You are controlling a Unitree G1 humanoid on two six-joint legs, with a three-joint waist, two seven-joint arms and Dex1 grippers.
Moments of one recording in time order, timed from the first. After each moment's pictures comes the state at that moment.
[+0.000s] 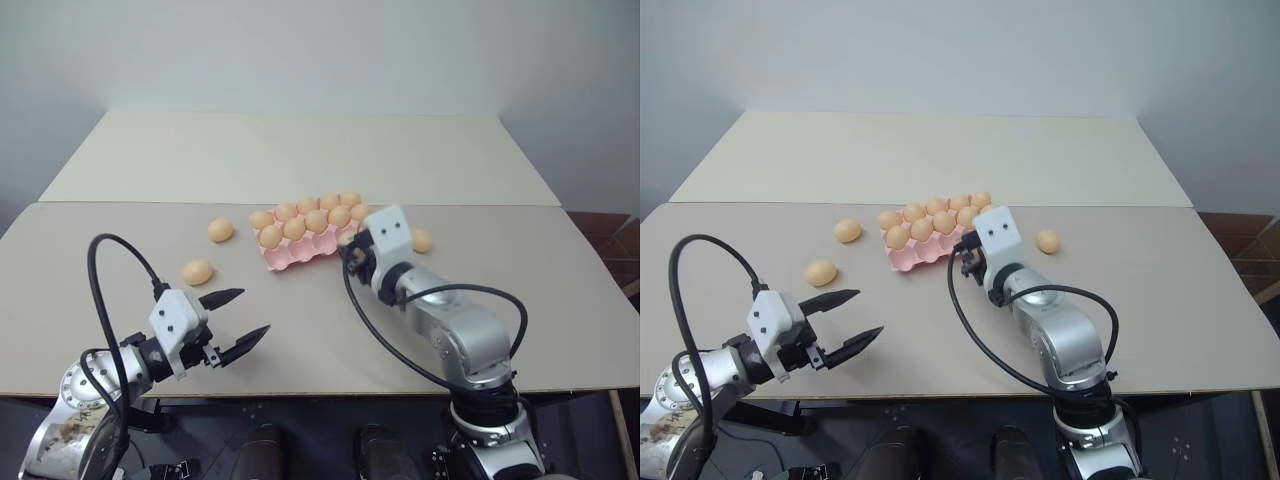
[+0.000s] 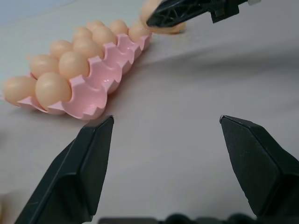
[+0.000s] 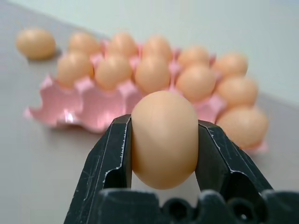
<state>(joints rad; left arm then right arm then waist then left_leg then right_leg) 0.17 0.67 0.20 -0.61 -0.50 0.37 -0.73 -0.55 -0.15 0.17 -0.41 0.16 0.96 0.12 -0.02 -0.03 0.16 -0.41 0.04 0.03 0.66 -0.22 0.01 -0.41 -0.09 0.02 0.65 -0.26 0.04</state>
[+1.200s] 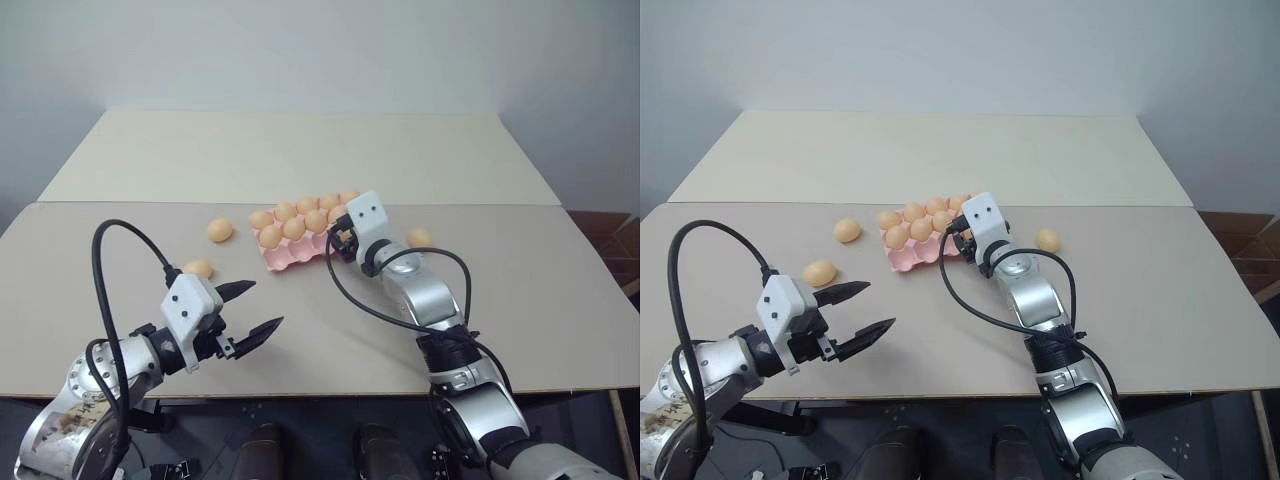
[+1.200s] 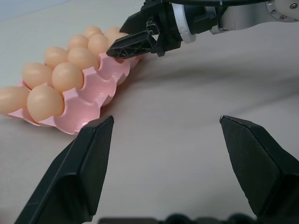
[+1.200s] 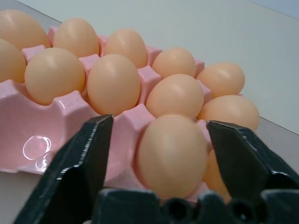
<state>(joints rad) 0.14 0.70 0.18 -0.73 -0.54 0.53 -0.65 -0.69 -0.11 0.18 0.15 0.00 0.60 0.17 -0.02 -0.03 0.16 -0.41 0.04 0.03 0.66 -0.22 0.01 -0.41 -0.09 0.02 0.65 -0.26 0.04</state>
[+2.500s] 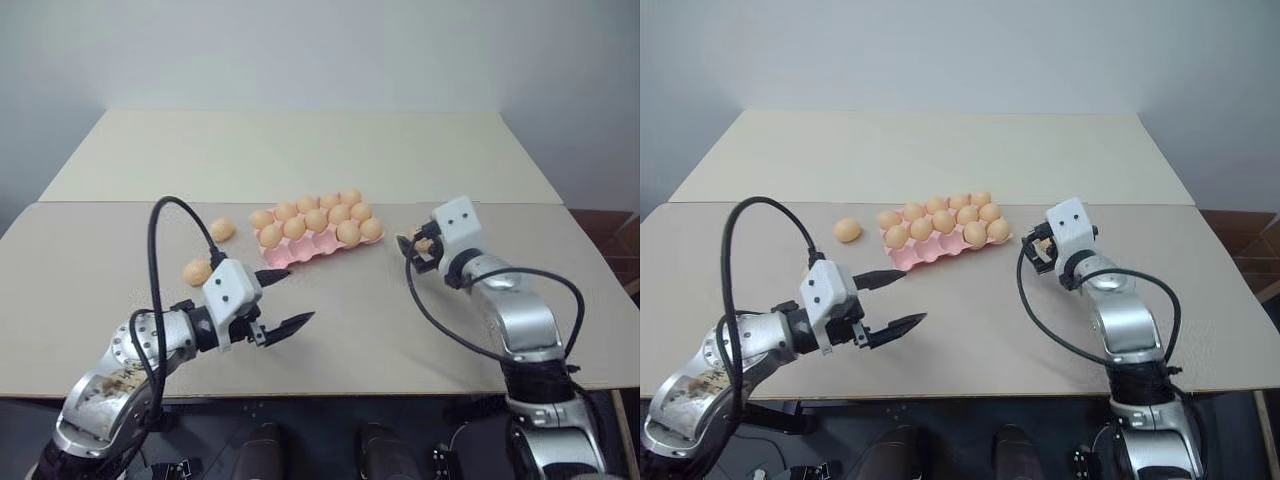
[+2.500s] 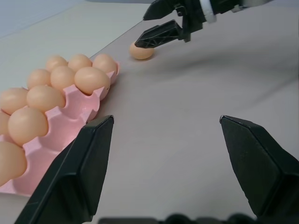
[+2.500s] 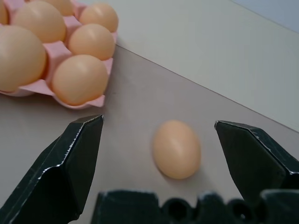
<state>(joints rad) -0.09 0.67 -0.04 -0.67 -0.47 0.53 -0.68 -0.52 -0.45 0.03 -0.03 0.05 0.64 0.34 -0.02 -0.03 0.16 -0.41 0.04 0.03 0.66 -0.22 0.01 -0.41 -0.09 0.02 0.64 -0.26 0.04</state>
